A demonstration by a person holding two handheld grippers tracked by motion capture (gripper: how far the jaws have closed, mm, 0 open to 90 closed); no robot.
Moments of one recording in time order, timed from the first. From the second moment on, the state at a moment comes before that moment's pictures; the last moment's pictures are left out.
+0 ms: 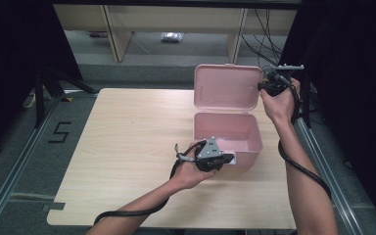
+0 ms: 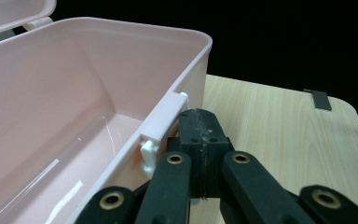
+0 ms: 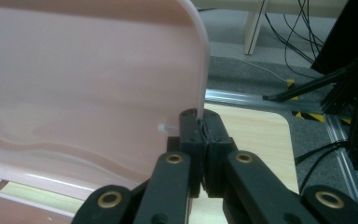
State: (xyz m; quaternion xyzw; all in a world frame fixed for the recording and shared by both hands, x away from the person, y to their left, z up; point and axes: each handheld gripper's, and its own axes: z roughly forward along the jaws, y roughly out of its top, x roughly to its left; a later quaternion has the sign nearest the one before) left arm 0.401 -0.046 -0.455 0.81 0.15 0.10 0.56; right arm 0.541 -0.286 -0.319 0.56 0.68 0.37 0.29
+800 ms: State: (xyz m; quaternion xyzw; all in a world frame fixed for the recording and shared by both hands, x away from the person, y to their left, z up) left arm 0.400 -0.046 -0.455 0.81 0.15 0.10 0.56; right arm 0.510 -0.285 -0.323 0.54 0.68 0.38 0.33
